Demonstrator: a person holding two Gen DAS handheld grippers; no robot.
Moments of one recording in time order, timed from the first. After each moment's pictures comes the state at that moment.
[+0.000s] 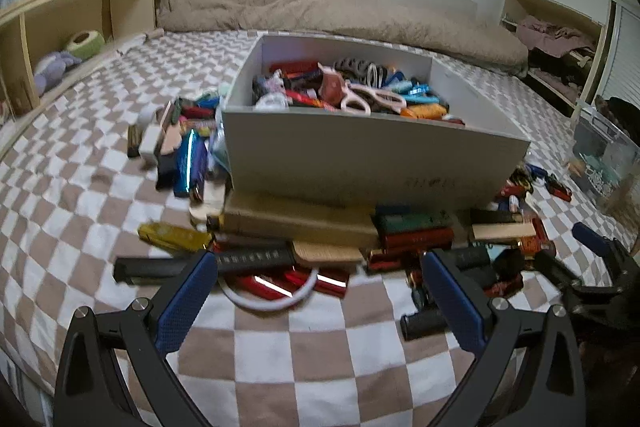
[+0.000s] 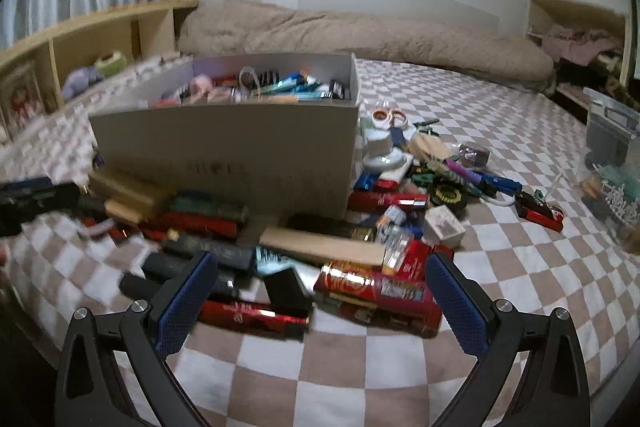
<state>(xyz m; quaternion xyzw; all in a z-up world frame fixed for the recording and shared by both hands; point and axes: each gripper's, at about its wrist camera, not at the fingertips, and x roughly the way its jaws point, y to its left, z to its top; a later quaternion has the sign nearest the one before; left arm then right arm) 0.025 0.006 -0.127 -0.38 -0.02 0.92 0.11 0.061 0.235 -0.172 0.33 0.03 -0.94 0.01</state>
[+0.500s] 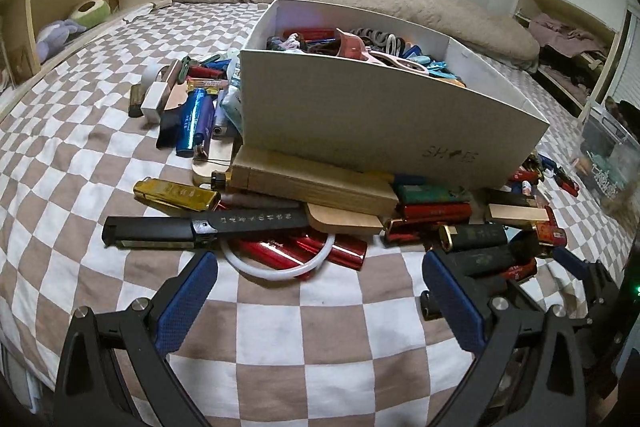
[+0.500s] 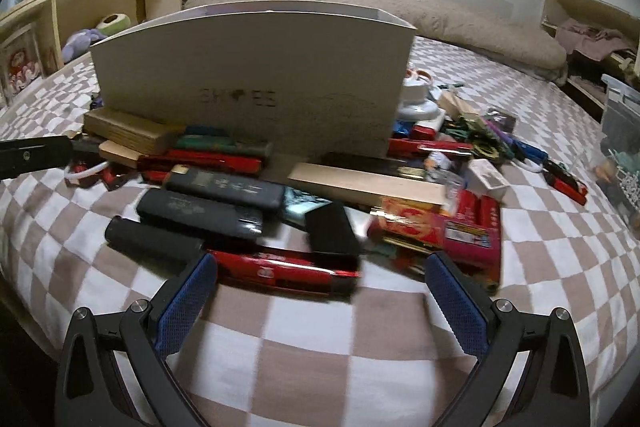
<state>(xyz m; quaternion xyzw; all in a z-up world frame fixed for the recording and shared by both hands) 0.023 -0.005 -0.146 -0.41 -0.04 0.90 0.10 0.060 0.208 -0.205 0.37 0.04 -0.93 0.02</state>
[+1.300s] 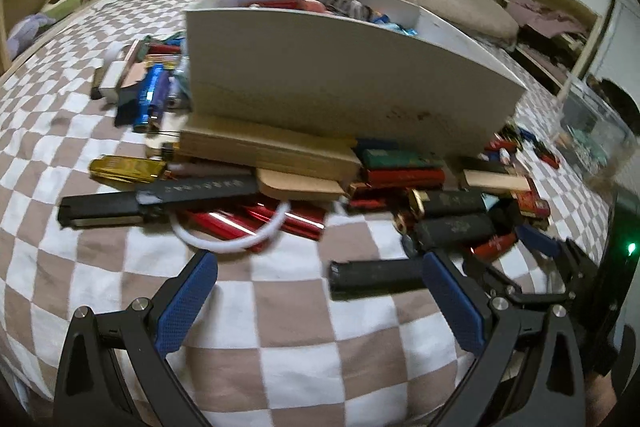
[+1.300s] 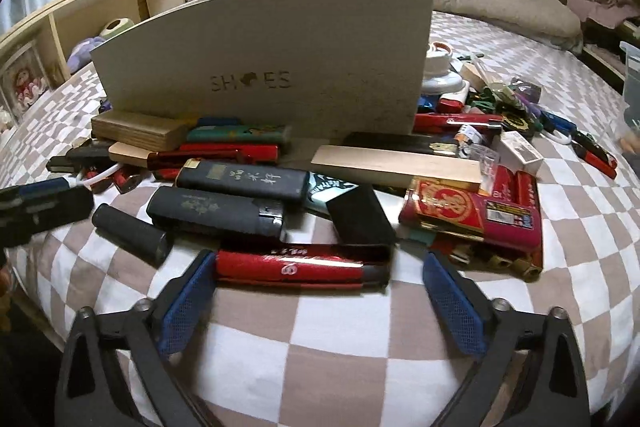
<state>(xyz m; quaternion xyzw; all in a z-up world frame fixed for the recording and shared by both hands) 0.030 0.021 -0.165 -0.44 -0.03 0.88 0.15 0.053 0.214 -0.212 0.40 0.00 -0.91 0.04</state>
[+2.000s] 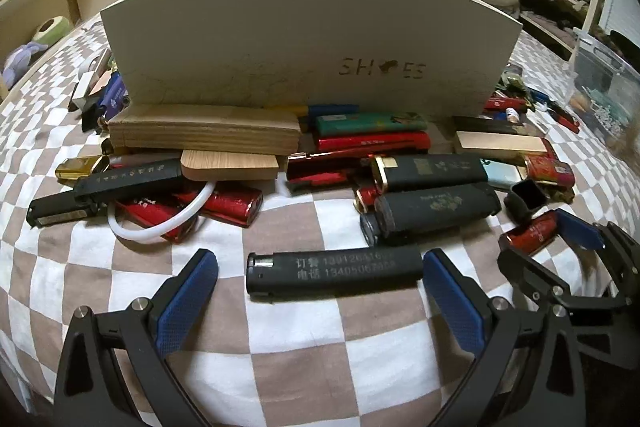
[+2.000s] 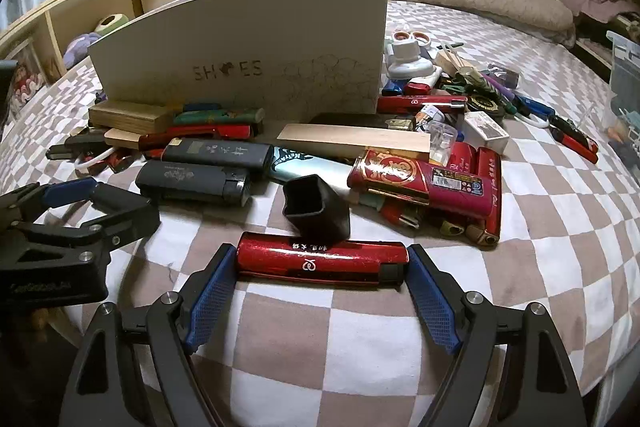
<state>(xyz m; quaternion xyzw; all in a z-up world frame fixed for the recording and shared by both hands) 0.031 0.071 -0.187 -0.44 0.03 0.89 0.12 0.069 0.235 -0.212 0.41 0.00 -0.91 0.03</state>
